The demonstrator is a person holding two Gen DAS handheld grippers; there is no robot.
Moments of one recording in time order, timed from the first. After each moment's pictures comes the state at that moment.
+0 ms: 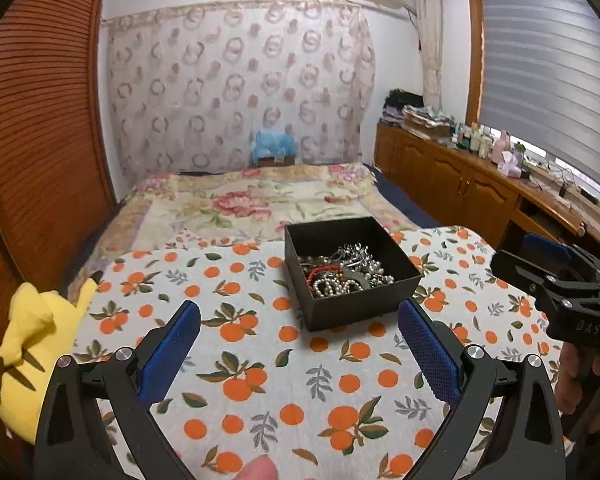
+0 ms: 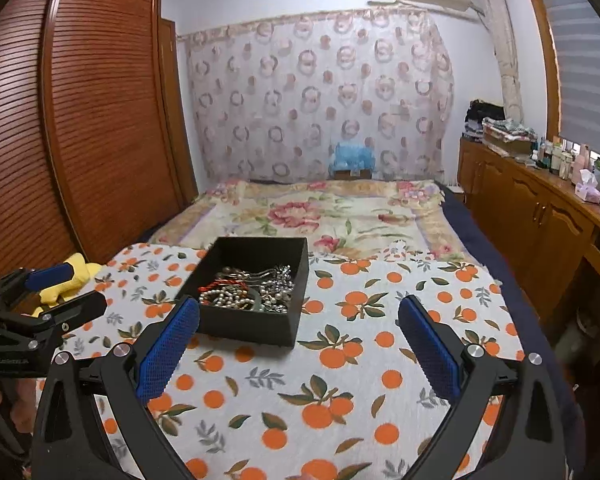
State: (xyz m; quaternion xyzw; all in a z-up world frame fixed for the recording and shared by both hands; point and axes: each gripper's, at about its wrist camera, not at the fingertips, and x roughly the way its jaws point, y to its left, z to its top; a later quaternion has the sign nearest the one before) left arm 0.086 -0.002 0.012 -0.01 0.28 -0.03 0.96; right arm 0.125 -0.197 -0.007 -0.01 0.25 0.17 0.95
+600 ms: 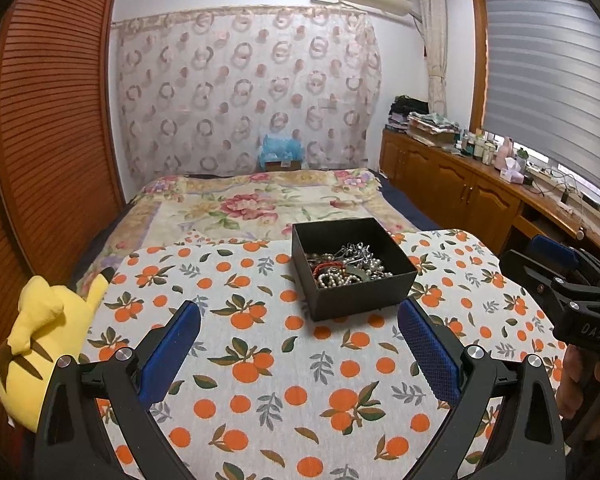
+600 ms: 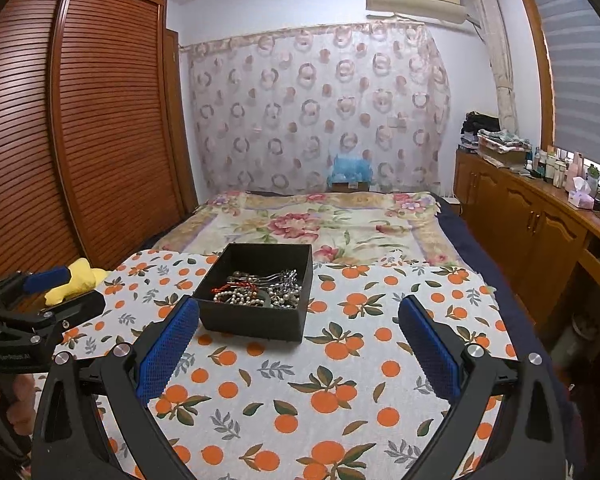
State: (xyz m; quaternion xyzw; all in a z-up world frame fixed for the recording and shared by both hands) left arm 0.064 0.001 0.017 -0.01 0.27 -0.02 0.96; right arm 0.101 -0.196 -0.002 -0.01 0.23 0.17 0.96
